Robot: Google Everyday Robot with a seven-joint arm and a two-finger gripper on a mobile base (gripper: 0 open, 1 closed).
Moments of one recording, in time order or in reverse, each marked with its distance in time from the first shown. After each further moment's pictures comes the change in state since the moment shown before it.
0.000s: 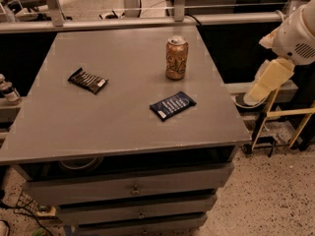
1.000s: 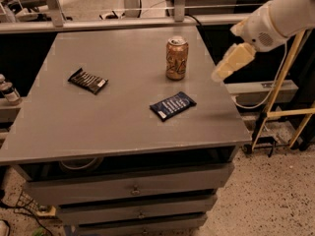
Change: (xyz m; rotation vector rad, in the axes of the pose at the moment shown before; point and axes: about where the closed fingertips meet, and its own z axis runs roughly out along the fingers) arm -0.061 -0.053 0.052 0.001 -0.226 0.023
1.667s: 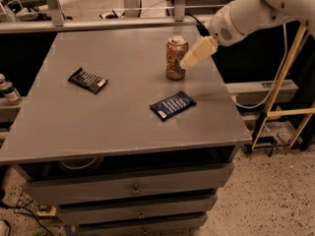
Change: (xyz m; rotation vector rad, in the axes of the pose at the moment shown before) arm -0.057 -0.028 0.070 0.015 -0.111 0.052
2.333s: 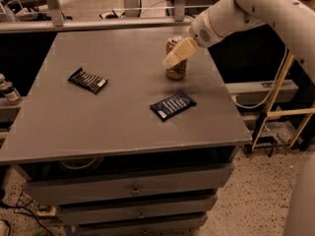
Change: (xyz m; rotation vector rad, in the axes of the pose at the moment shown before) arm -0.022 0.005 0.052 -0.077 -0.033 0.050
